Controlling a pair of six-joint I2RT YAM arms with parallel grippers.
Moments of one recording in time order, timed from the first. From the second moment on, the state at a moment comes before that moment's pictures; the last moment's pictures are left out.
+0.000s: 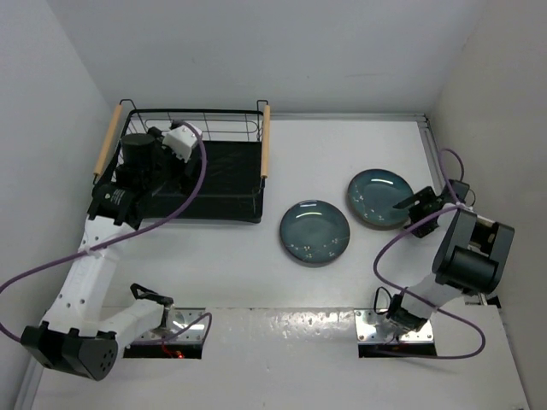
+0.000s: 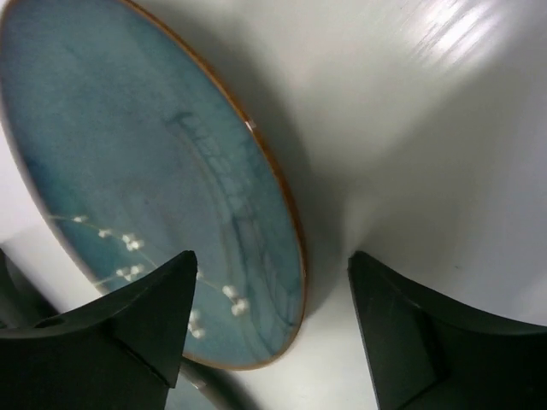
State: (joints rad) left arm -0.19 1.01 1.21 -0.62 0.08 0.41; right arm -0.50 1.58 0.70 -0.14 -0.29 0.64
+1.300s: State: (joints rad) left arm -0.17 0.88 0.85 -0.45 -0.03 0.30; right arm -0.22 1.56 1.14 -0.15 -0.29 0.40
